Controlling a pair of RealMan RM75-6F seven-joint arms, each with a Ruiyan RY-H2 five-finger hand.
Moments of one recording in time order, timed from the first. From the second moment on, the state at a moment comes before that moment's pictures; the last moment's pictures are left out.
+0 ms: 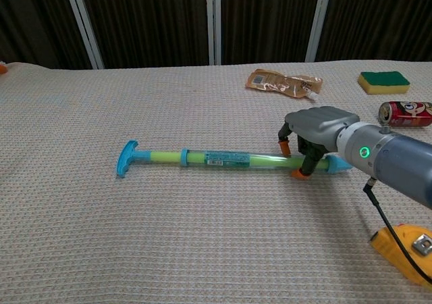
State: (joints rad) left arm -0.30 -1.26 -0.12 -1.70 1.35 1.23 0.34; right arm 0.80 -1.76 0.20 -1.34 -0.83 0.98 -0.68
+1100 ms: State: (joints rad) left arm -0.73 -1.78 -0.19 -1.10 1.32 0.85 0.19; right arm 0.82 -1.71 0.20 -1.40 -0.74 0.98 -0.73
